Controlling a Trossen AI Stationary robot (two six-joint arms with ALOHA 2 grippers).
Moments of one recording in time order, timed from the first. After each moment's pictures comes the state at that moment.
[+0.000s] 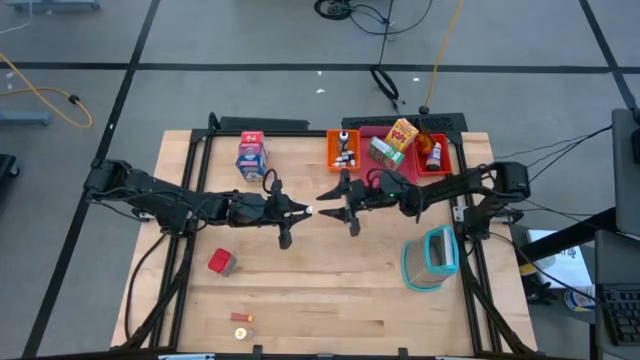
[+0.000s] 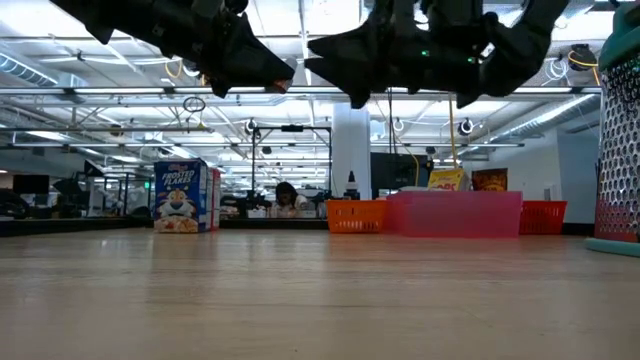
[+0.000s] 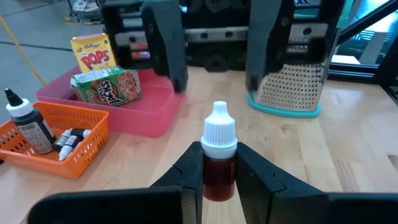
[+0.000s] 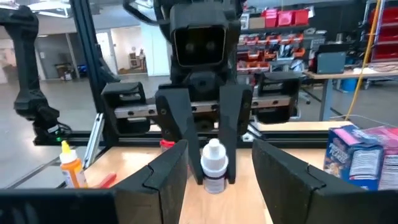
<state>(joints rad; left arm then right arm) -0.12 1.32 0.68 0.34 -0.29 -0.11 -0.11 1.67 0.72 1.05 -0.30 0.09</state>
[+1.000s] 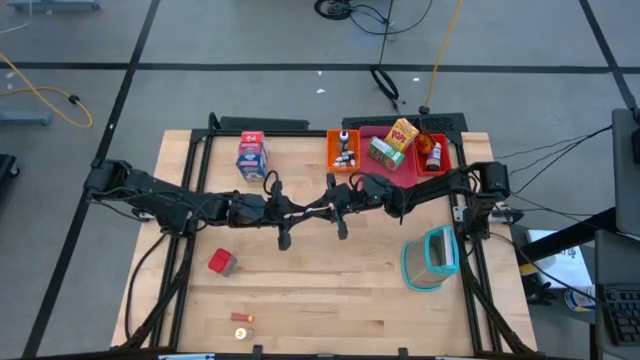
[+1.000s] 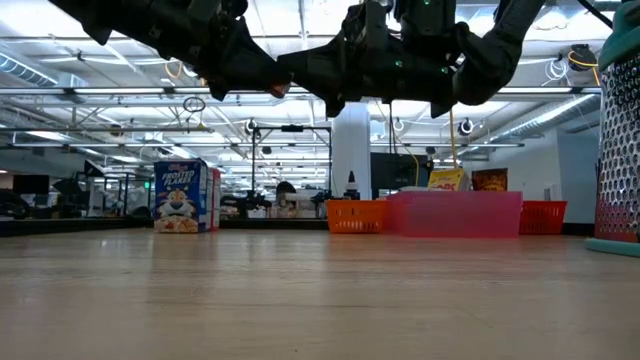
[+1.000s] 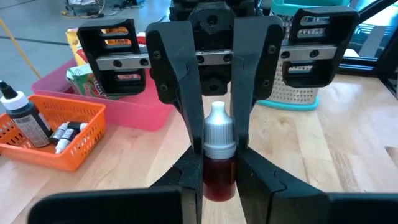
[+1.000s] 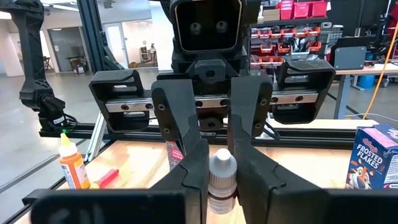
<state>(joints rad) -0.13 1.32 0.68 0.33 -0.28 -0.11 -0.10 1.81 0.83 1.05 -0.34 0.08</state>
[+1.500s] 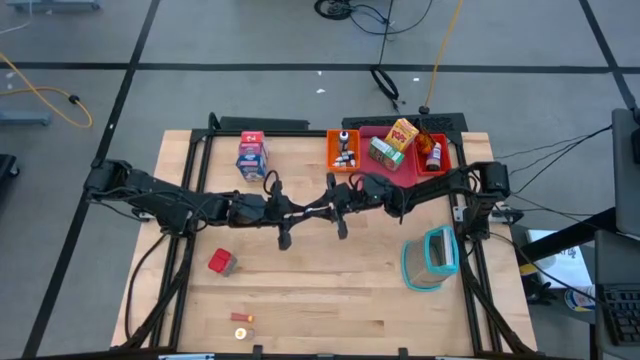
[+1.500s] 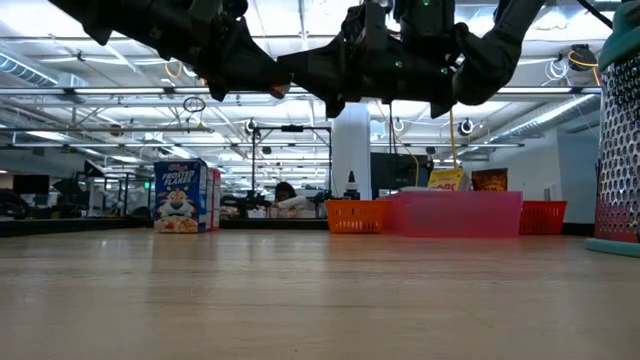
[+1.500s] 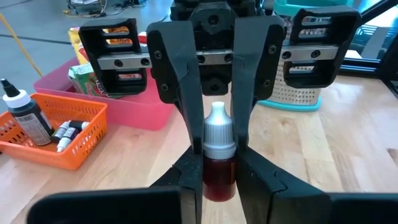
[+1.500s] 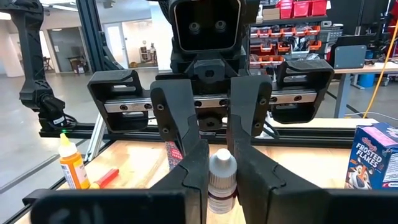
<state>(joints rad) -0.13 1.32 0.68 0.33 -0.29 -0.12 -0.11 1.81 0.84 1.04 -0.35 0.09</state>
